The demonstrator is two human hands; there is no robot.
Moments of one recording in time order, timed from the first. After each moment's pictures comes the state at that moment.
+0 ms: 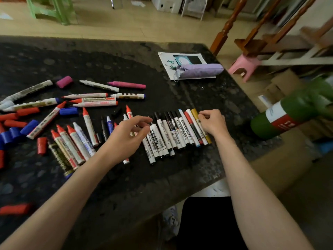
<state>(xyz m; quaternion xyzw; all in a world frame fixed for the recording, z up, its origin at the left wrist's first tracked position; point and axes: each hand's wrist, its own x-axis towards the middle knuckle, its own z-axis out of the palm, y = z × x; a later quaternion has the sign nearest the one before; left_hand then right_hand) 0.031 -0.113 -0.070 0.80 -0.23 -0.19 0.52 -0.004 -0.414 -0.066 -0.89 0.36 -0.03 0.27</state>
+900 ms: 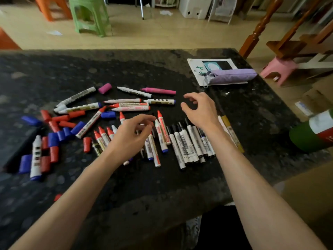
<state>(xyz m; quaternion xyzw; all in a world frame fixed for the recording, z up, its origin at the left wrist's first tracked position) 0.050 -0.054 -0.060 0.83 -0.17 -0.14 0.51 0.069 -0.308 -0.059 -0.95 0.12 -0.12 0.24</state>
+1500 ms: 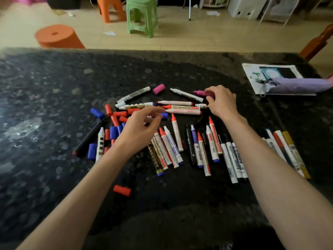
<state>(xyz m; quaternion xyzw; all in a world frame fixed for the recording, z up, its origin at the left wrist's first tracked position) 0.076 0.046 -0.053 0.85 -0.08 -0.05 0.52 0.174 -0.230 -0.082 -0.98 0.09 -0.06 0.14</state>
